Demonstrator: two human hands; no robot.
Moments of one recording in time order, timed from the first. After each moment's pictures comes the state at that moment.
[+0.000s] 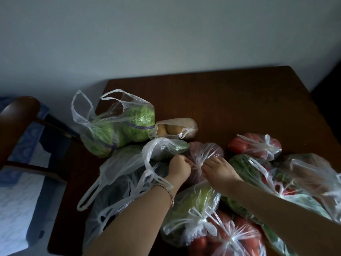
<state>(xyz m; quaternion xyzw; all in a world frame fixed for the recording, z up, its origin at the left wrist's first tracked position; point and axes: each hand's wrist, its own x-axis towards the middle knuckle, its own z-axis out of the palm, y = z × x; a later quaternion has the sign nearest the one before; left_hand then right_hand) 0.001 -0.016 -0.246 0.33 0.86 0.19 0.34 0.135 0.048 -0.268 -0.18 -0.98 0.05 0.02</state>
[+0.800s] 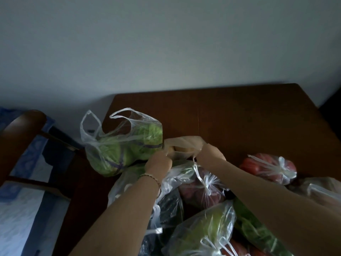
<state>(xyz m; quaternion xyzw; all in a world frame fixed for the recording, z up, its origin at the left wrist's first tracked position) -0.101 0.003 -0.204 0.24 0.92 0.06 0.31 0.019 0.092 -0.204 -0.55 -0.74 0.38 -0.09</state>
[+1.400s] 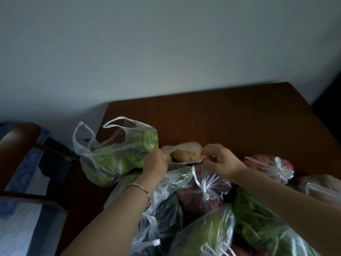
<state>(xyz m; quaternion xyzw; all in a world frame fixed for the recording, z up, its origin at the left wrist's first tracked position) -0.105 0.017 -0.197 0.35 0.91 0.08 0.21 0.077 0.105 -0.182 -0.32 -0.83 0.45 0.10</state>
